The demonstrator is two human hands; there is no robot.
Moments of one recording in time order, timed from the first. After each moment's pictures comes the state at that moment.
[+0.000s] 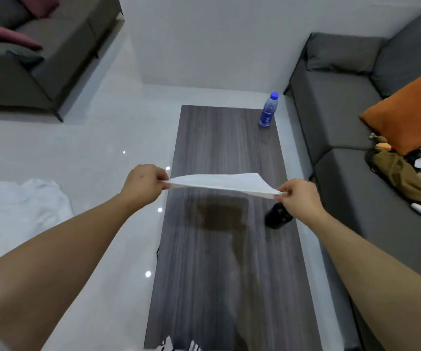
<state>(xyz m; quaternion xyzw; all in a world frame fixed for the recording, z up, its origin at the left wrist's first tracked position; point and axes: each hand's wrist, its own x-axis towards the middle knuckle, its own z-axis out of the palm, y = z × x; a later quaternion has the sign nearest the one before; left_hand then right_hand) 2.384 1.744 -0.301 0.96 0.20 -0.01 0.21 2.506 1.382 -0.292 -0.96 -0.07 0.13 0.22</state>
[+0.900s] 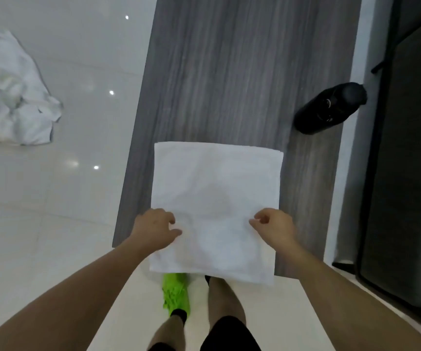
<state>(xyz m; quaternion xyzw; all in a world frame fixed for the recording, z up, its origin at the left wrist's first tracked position) 2.191 1.552 -0.606 0.85 0.23 -0.44 0.18 2.339 1.288 -0.610 -0.89 -0.01 0.43 0.17</state>
